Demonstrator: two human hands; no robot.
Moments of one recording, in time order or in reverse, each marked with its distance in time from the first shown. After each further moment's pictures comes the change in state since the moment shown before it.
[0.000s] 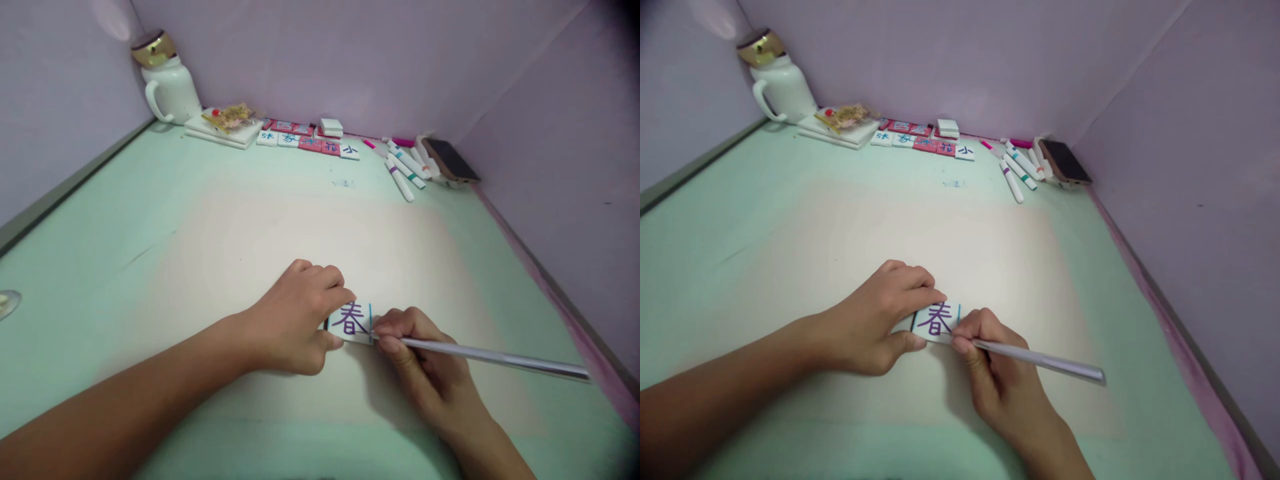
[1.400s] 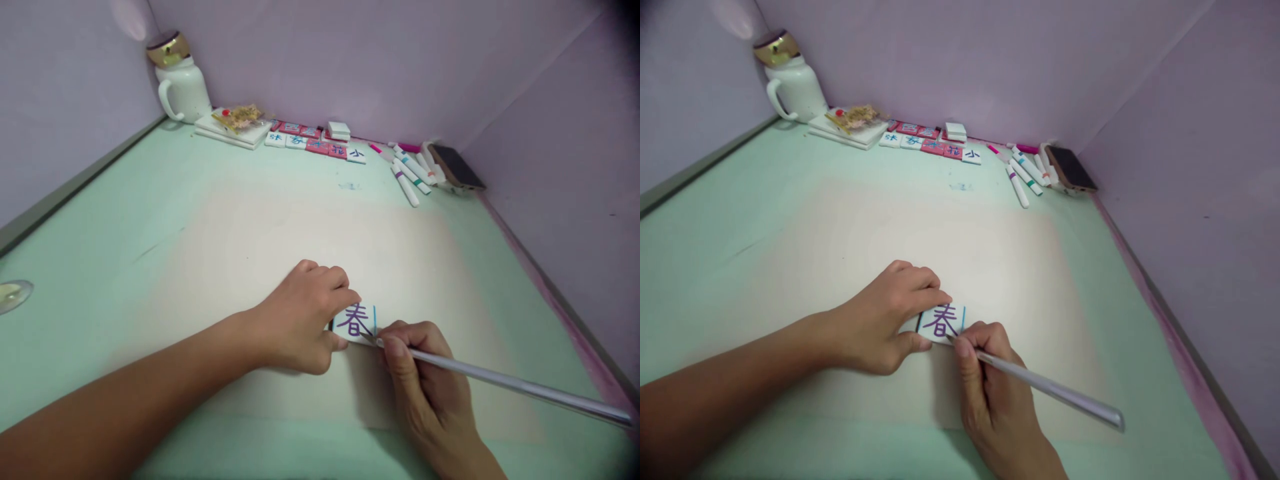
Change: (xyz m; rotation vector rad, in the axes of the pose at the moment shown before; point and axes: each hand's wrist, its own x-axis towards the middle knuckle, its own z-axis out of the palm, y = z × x) left_hand 0.000 0.001 0.000 0.025 0.014 -0.004; right_hand -0.011 -0.010 0.020 -0.136 0.206 0.024
